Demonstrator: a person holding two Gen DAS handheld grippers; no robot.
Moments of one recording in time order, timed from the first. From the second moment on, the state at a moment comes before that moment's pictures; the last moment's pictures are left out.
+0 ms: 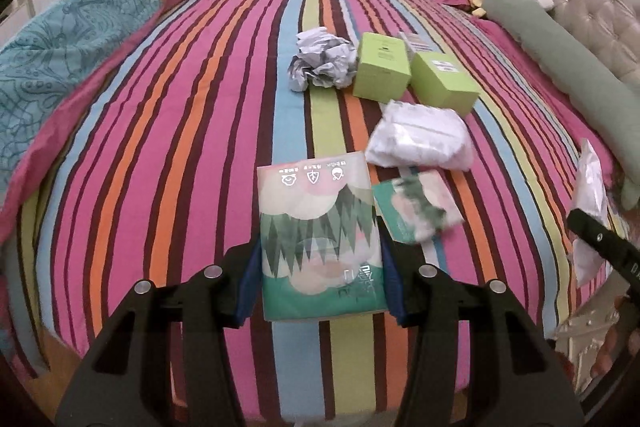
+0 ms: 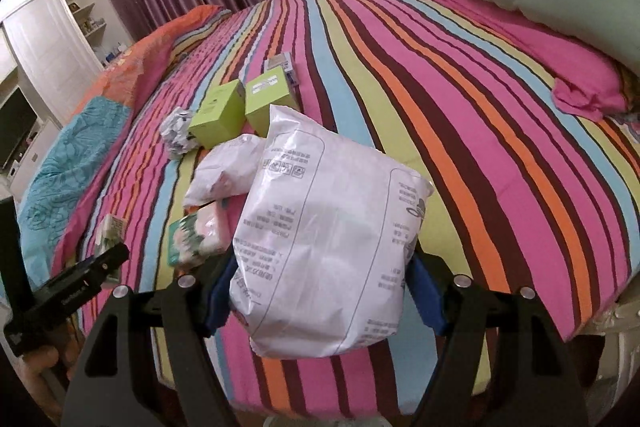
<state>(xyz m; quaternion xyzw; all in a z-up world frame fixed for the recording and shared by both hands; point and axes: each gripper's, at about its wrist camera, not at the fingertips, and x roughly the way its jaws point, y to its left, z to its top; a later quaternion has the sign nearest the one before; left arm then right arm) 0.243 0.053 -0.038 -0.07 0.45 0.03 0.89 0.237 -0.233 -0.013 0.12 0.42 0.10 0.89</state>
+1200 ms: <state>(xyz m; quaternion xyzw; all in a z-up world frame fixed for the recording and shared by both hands) 0.055 -0.004 -0.112 -0.09 0.54 -0.02 0.84 0.094 -0.209 -0.045 0.10 0.45 0.13 0.88</state>
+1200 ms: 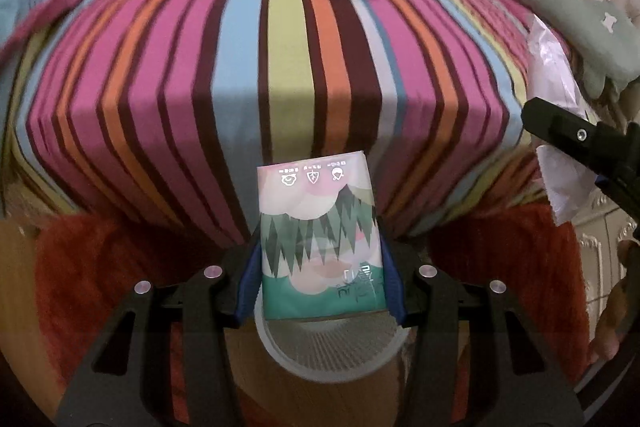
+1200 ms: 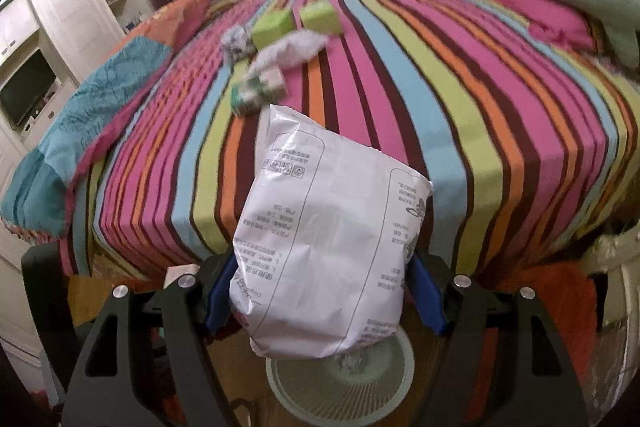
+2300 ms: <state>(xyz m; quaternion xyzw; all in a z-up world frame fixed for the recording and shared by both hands) 0.055 -0.019 -0.281 -0.12 0.78 0.00 0.62 0.089 -0.191 -0.257 0.15 0.77 0.05 0.62</state>
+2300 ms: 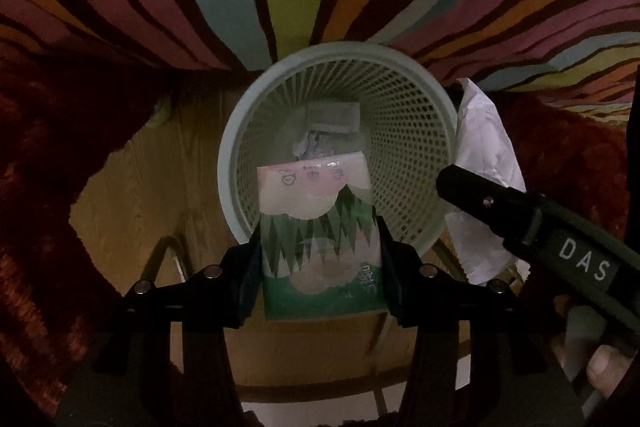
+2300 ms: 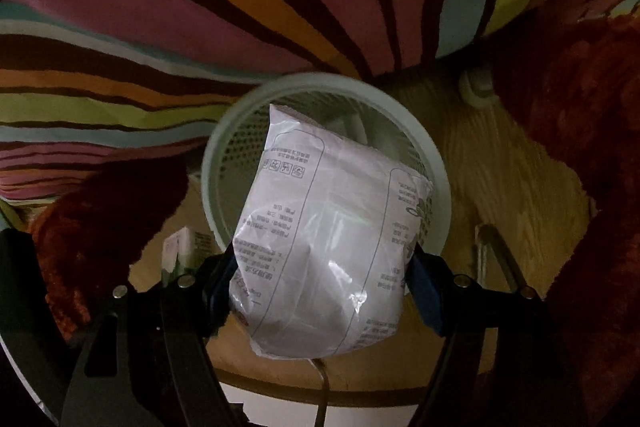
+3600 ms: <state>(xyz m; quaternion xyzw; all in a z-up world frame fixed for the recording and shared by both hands) 0.050 0.000 -0.242 -0.14 0.73 0.02 0.67 0.091 -0.207 -0.203 0.18 0.69 0.06 0.70</state>
